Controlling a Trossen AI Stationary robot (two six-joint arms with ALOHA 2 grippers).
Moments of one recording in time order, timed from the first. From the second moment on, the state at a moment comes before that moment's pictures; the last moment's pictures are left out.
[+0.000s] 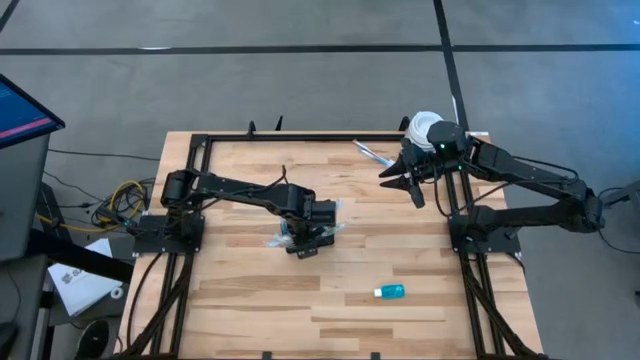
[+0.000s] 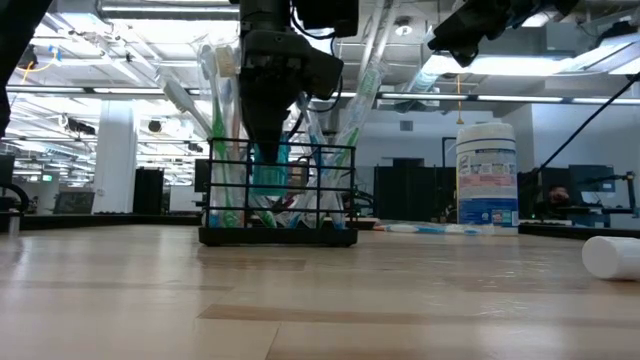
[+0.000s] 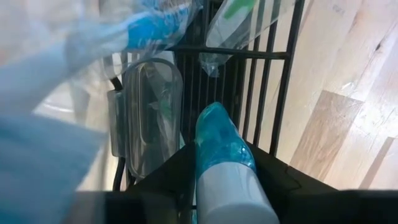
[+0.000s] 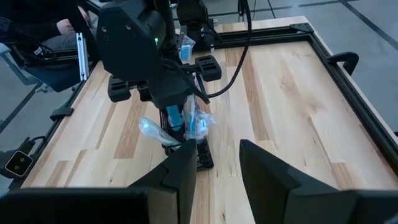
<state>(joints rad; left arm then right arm) -0.05 1.95 1.59 -1.08 0.02 -0.33 -0.41 0.96 0.94 -0.49 -0.44 -0.12</state>
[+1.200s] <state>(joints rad) -0.05 1.95 1.59 -1.06 0.02 -0.33 -0.41 0.96 0.94 -0.50 -0.44 -0.12</state>
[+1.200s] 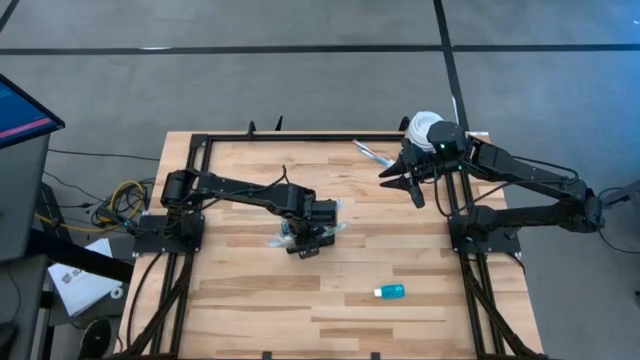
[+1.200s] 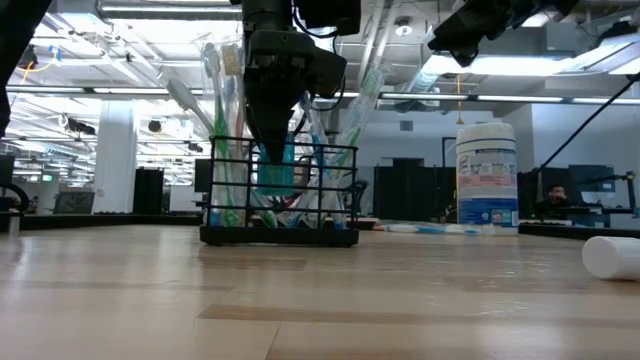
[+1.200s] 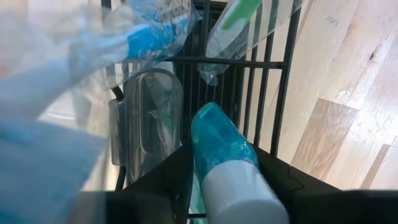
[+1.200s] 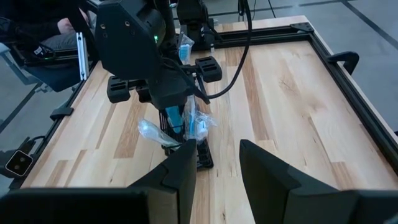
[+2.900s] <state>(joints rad) -0.06 1.67 1.59 -1.02 0.01 -0.32 -0.40 0.96 0.94 -0.57 -0.44 -0.12</state>
